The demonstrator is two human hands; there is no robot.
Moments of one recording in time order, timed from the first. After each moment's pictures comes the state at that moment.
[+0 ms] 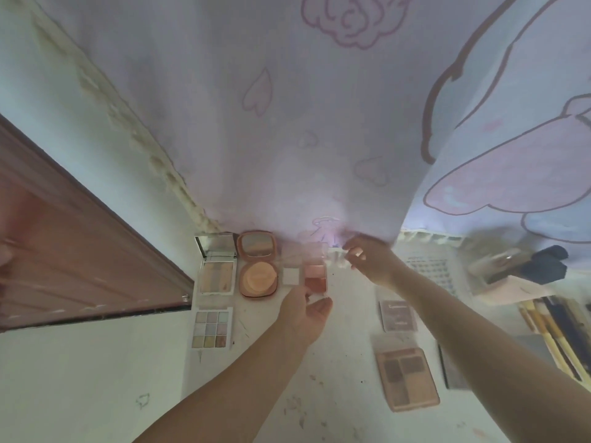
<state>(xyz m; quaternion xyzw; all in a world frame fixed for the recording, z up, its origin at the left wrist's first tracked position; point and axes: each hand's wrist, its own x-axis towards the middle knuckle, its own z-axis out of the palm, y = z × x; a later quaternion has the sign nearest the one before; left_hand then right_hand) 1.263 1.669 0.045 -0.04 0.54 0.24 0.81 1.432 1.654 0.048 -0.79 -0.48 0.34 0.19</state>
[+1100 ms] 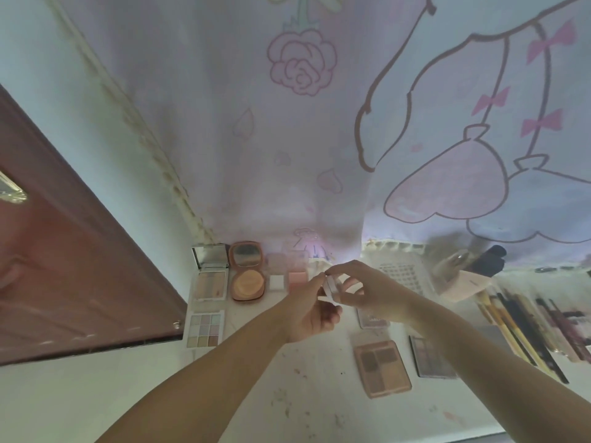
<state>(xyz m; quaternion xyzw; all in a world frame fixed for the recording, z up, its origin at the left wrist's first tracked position) 1.257 1.644 0.100 0.32 0.39 -0.01 0.86 1.403 1.566 0.126 -0.70 -0.54 0.41 0.23</state>
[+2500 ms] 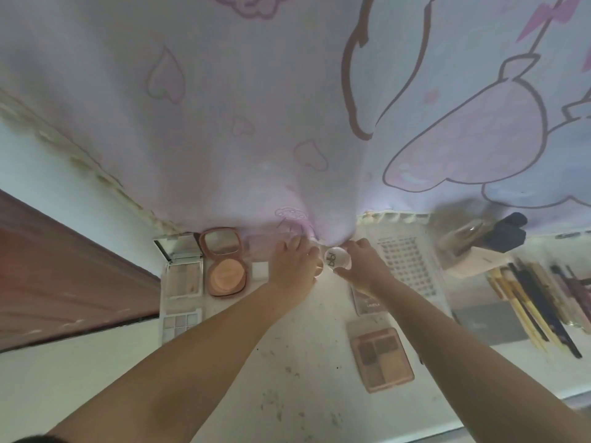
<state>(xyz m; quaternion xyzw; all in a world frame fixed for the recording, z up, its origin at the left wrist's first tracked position) 1.307 1.697 0.012 0.96 0.28 -0.07 0.03 1.444 1.608 0.015 -0.85 -0.43 0.27 0.10</state>
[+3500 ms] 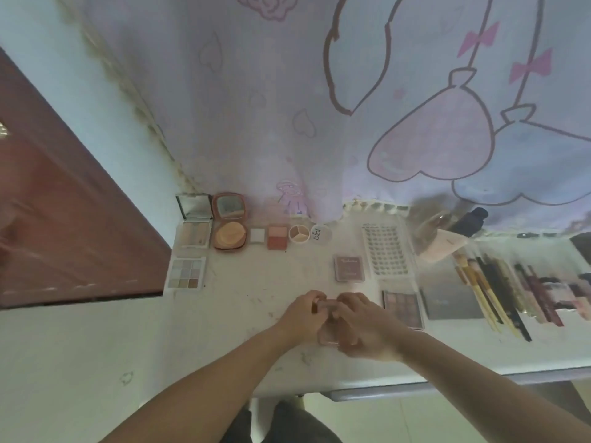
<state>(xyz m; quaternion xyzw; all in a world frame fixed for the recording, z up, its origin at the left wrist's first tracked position) 1.253 1.543 0.020 0.72 0.43 -0.01 0.54 1.408 1.452 0.033 -0.63 -0.74 0.22 -0.04</state>
